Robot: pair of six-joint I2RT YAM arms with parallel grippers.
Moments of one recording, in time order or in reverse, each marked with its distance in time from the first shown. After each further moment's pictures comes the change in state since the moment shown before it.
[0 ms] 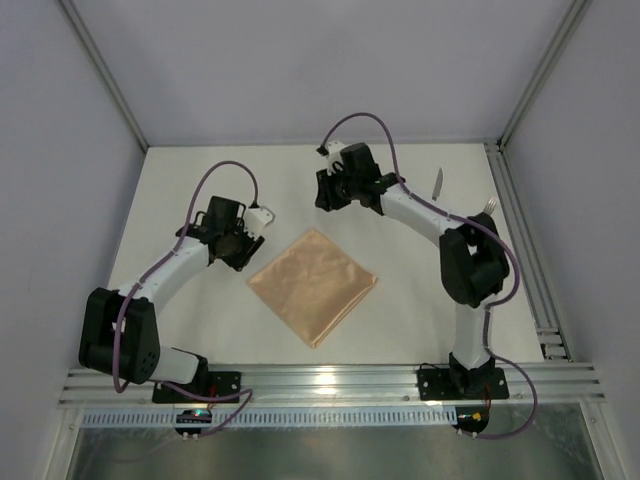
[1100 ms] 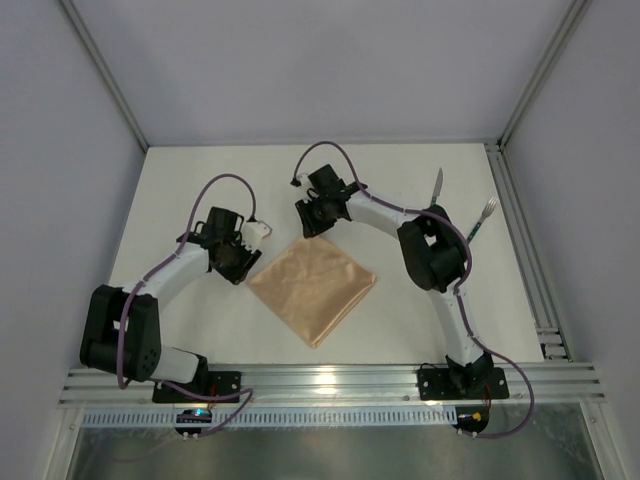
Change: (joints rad) left arm 0.035 -0.002 -0.108 -0.018 0.021 0.002; right arm 0.102 0.368 0.267 -0.248 0.009 -0.050
